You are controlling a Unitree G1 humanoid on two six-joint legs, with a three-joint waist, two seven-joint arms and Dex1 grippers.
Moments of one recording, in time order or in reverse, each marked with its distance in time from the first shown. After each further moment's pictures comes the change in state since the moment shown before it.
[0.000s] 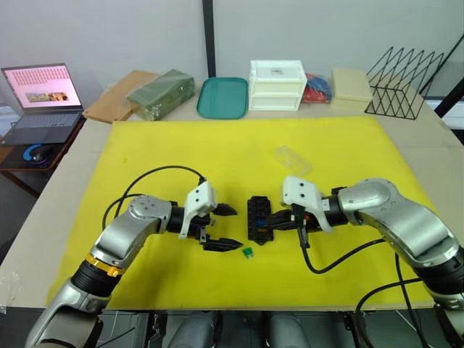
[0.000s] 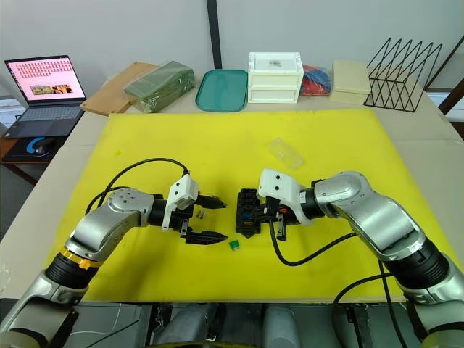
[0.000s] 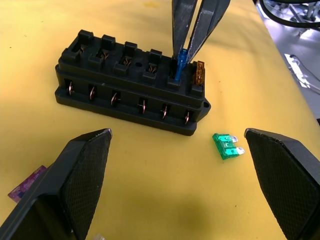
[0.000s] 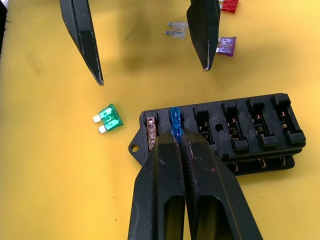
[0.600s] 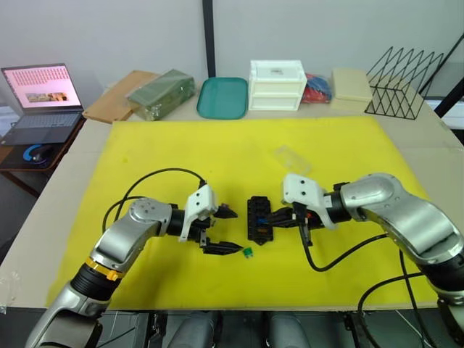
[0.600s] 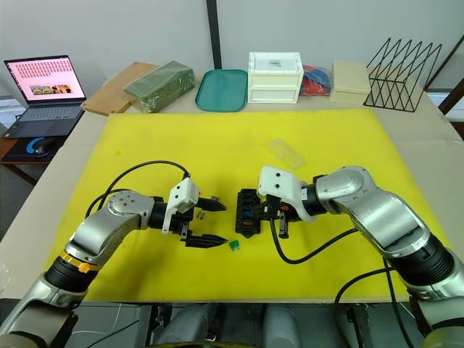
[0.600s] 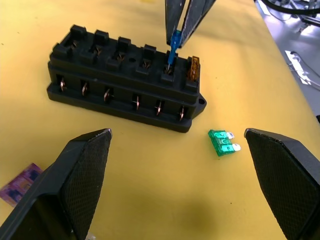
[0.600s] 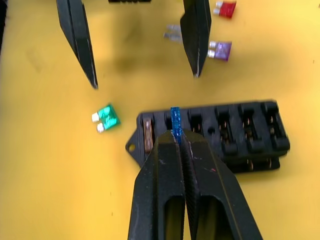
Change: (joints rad) left arm 0.027 -0.002 -0.001 -0.015 0.018 -0.001 0.000; right arm -0.038 -0.031 0.014 -0.014 -0.016 0.013 0.027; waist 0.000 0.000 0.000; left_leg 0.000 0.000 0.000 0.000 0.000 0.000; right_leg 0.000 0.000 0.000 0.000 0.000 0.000
